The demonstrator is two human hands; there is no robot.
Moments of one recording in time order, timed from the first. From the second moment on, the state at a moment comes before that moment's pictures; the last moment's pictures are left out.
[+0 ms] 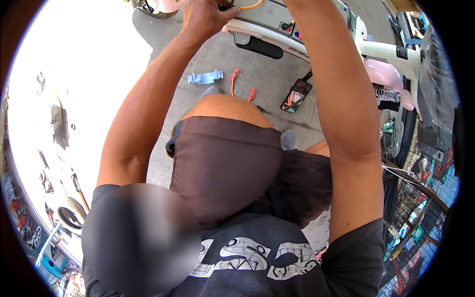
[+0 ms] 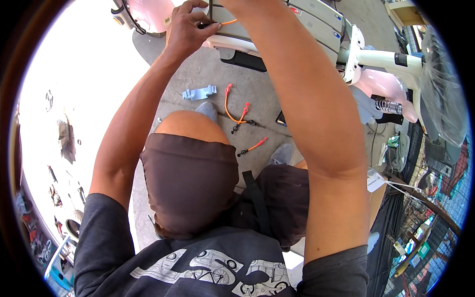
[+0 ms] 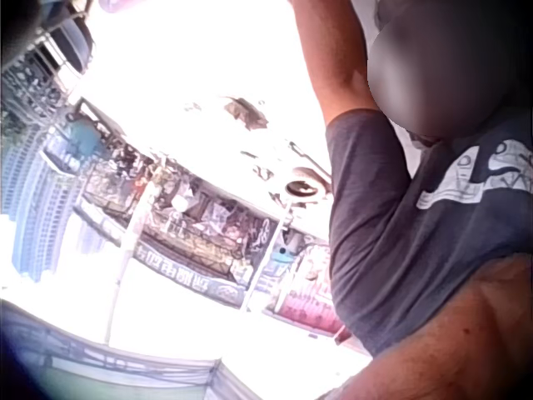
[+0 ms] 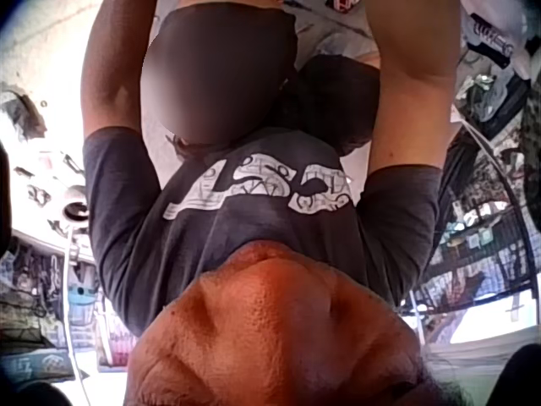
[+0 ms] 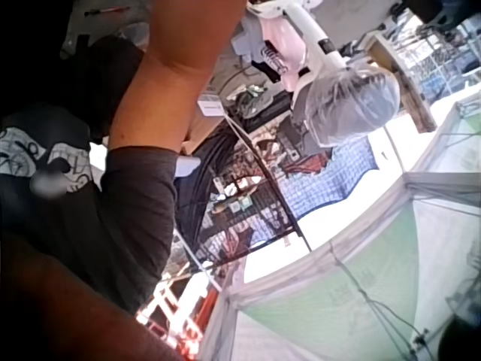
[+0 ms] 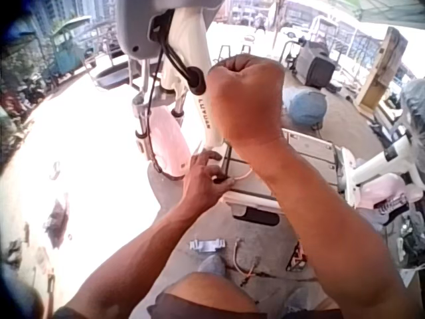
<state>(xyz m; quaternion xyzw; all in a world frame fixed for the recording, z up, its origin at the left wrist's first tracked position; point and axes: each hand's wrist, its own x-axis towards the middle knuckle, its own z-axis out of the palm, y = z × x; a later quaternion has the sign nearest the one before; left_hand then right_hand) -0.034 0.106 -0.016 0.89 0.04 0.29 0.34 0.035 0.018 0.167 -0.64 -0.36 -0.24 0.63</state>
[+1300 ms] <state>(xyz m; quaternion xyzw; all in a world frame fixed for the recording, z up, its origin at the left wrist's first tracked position) -0.045 0.090 -0.020 0.87 0.07 0.23 0.43 0.005 0.023 0.147 -0.62 -0.36 -0.24 0.65</state>
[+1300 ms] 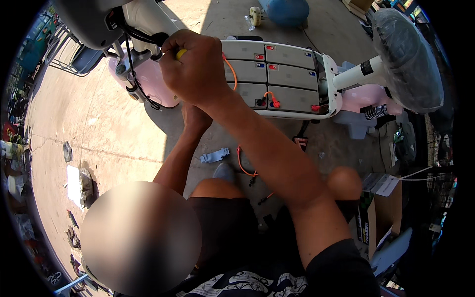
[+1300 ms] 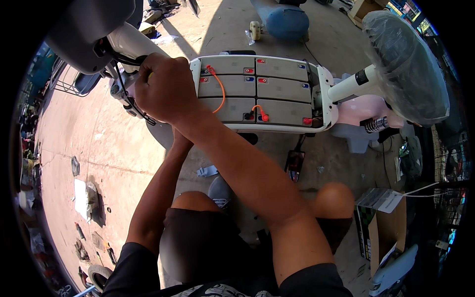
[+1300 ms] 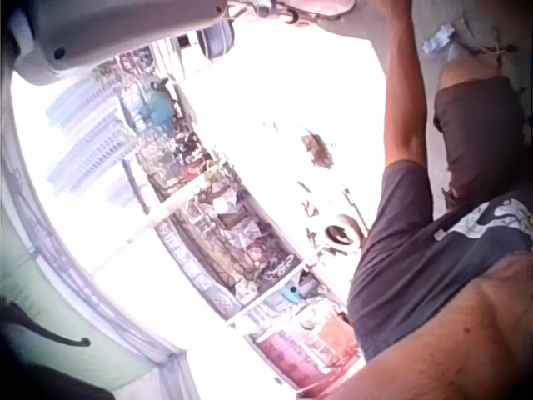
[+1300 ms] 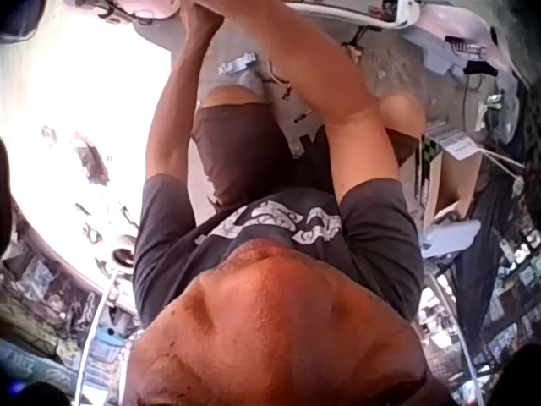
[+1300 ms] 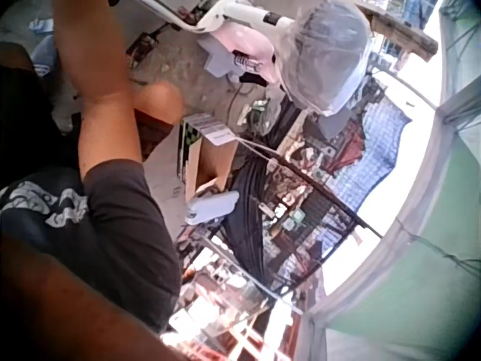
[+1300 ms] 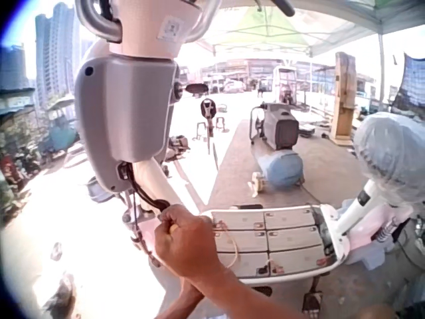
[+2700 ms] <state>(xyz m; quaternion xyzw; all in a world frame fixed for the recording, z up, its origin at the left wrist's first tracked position) -0.033 0.074 0.087 0.72 -0.06 0.29 0.62 0.016 -0.014 0.171 -0.68 -0.56 -0.12 0.45</state>
